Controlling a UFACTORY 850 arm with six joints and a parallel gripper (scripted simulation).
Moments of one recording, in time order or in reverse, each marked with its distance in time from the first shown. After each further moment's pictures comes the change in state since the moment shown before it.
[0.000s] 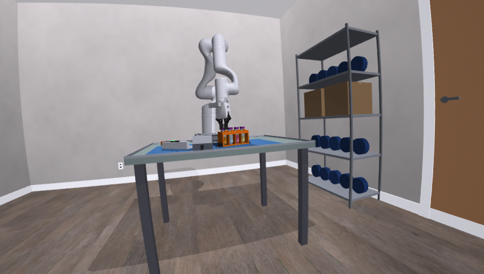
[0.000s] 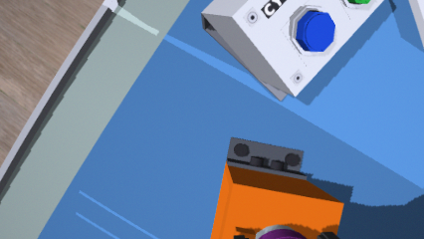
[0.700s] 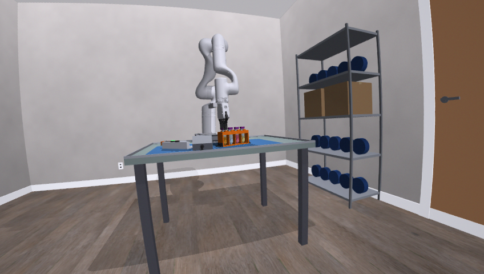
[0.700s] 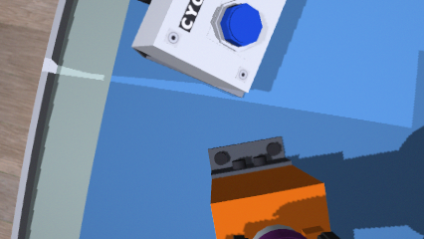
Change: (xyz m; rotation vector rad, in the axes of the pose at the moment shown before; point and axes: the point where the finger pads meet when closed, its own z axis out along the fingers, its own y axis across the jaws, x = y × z) arm 0.000 0.000 0.000 0.005 -0.006 0.364
